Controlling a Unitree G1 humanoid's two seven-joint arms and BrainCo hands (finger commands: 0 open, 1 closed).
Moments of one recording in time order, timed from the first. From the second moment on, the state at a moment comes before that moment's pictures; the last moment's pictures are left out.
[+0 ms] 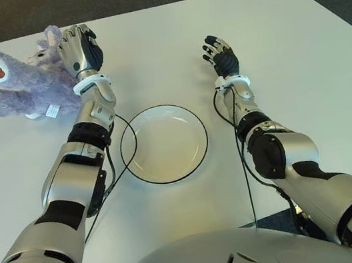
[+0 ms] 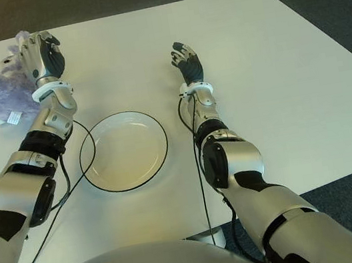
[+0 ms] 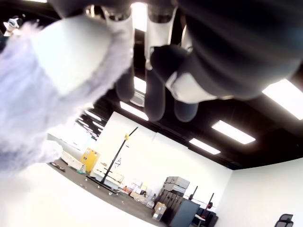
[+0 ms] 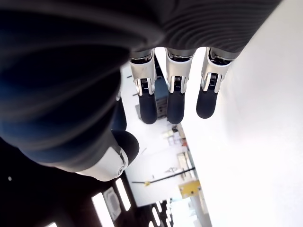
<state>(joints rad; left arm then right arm) -0.80 0.29 -0.22 0.87 0.59 0.12 0.73 -0.88 -0.02 -0.37 1.28 0.13 -0.43 0.11</state>
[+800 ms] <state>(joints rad) -0.82 0.24 -0.22 0.89 0.58 0.11 0.72 -0.89 -0.02 -0.37 1.28 0.13 -0.43 0.12</state>
